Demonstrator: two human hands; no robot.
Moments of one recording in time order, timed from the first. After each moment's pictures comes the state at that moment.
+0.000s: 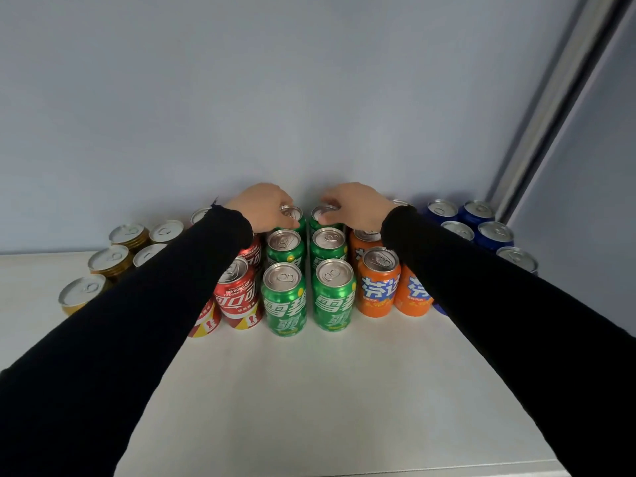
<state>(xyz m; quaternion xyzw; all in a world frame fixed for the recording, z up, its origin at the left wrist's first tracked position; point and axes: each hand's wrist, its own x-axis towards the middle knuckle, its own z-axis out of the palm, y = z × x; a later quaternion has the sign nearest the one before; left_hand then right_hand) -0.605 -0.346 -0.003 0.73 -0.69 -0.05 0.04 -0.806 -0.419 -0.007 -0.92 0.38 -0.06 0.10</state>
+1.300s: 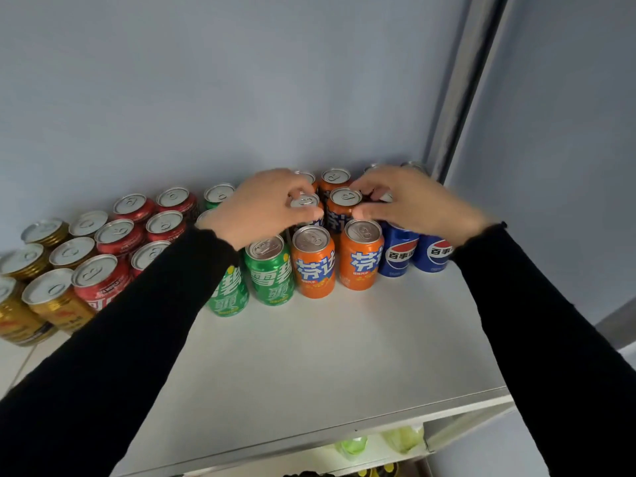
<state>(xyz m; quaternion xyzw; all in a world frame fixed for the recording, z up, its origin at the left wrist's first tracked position) -0.736 -0.306 0.002 0.61 -0.78 -0.06 0.17 -0.983 -0.368 -0.008 -0.88 0.40 -0.18 0.19</state>
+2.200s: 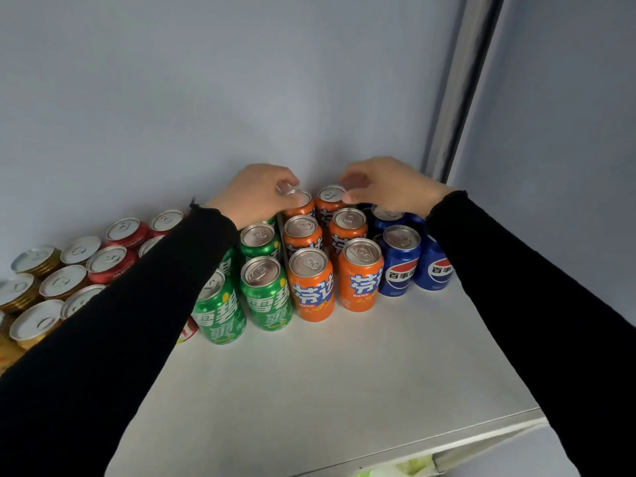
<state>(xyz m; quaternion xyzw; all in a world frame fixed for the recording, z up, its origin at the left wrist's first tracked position) -0.714 -0.370 0.008 0.65 -0.74 -0.07 0.16 -0.957 -0.430 0.006 -0.88 0.42 -0.14 0.16</state>
